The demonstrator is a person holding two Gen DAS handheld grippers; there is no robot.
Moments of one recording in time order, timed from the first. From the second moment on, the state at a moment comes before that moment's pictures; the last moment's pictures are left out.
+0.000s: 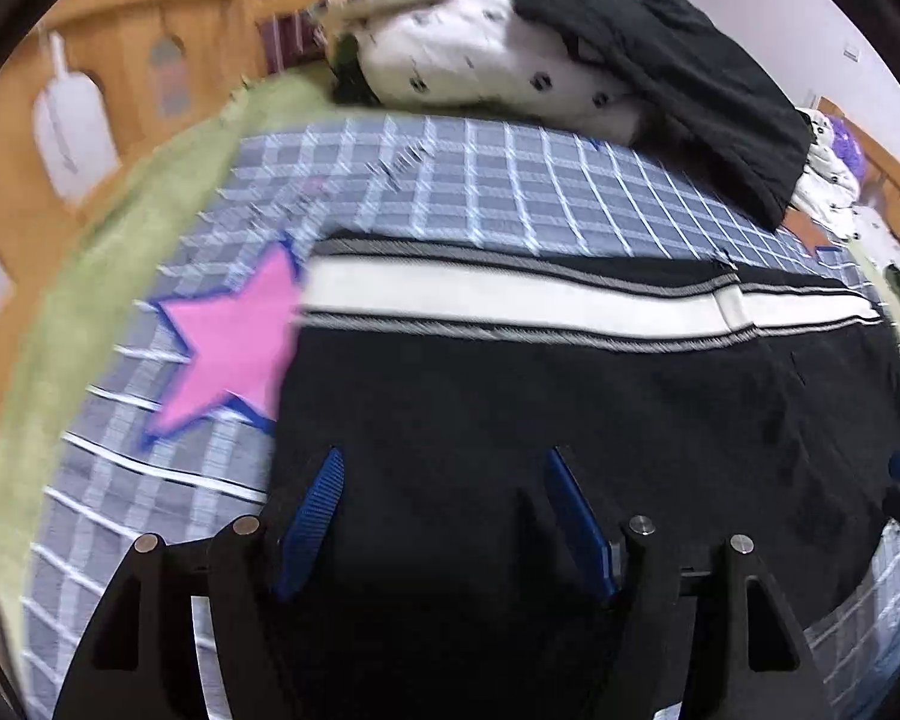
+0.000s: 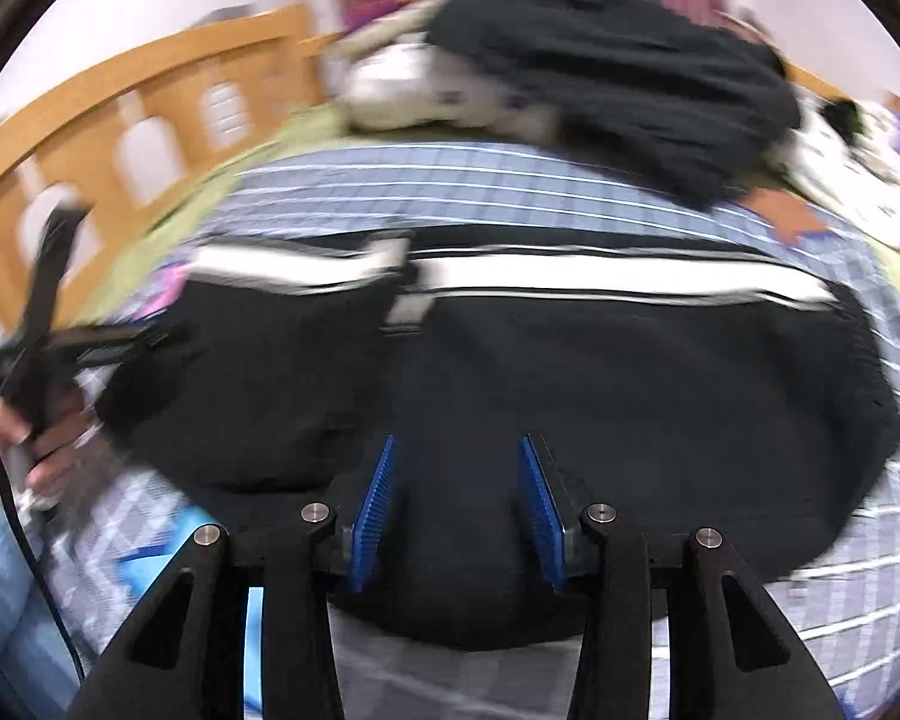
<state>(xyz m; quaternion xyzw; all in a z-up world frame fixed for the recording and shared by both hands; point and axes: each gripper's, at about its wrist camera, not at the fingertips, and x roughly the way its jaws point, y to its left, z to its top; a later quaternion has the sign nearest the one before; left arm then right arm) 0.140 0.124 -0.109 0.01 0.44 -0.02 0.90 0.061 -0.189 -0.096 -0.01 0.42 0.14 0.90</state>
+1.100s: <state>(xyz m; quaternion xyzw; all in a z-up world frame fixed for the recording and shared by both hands) 0.066 0.223 -0.155 -0.19 0.48 -0.03 0.86 0.069 -0.157 -0.096 0.00 0.38 0.13 0.92</state>
